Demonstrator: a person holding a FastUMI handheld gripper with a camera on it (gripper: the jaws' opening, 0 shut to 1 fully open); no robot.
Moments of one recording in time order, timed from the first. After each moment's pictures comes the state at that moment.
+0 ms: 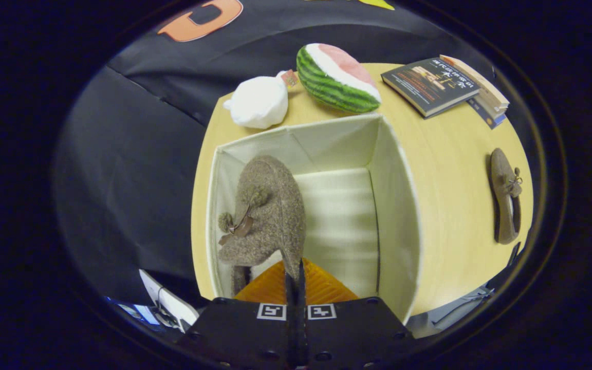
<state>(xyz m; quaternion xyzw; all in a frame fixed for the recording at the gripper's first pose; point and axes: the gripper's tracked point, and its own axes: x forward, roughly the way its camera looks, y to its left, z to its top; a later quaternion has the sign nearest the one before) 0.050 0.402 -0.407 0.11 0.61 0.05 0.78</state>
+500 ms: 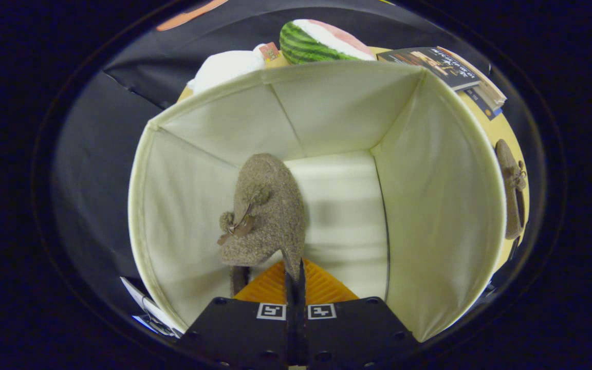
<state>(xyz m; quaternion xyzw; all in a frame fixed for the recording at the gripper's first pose) 0.063 0.406 -0.476 0.08 0.65 -0.01 0.76</state>
